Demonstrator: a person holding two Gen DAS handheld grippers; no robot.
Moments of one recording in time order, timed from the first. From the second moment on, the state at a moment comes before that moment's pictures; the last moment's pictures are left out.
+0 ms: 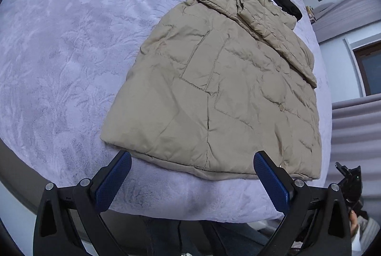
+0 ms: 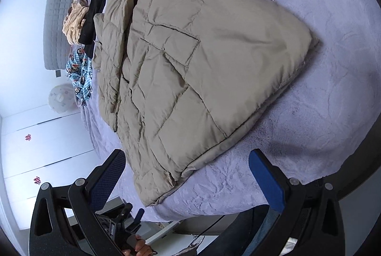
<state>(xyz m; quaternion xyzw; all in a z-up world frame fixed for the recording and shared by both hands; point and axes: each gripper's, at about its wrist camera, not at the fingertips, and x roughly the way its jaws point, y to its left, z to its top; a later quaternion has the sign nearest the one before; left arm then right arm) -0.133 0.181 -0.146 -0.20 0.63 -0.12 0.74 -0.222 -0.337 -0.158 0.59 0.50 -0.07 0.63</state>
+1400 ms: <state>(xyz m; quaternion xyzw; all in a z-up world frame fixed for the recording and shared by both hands) -0.053 0.158 -0.101 -0.28 0.55 -0.20 0.76 -0.196 -0.375 -0.152 0.60 0.43 -0.09 0.67</state>
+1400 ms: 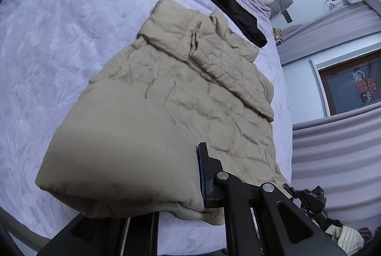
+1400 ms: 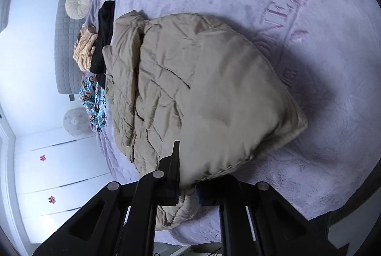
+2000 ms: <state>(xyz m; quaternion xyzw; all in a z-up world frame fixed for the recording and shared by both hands) 0.129 0.089 -0.020 -0.20 0.47 -0.12 0.85 0.042 -0.390 -0.004 0.32 0.46 0.03 0.83</state>
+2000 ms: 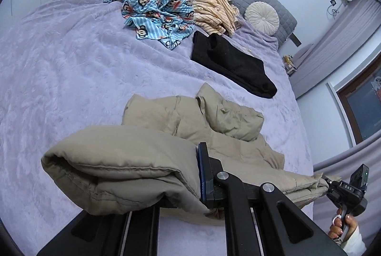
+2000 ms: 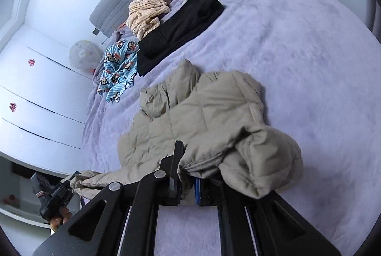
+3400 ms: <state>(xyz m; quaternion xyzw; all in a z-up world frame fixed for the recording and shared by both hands) 0.261 -0.044 -0.187 -0.02 0.52 -0.16 0.84 0.206 -0.310 -0.140 0.23 0.55 0.06 0.80</state>
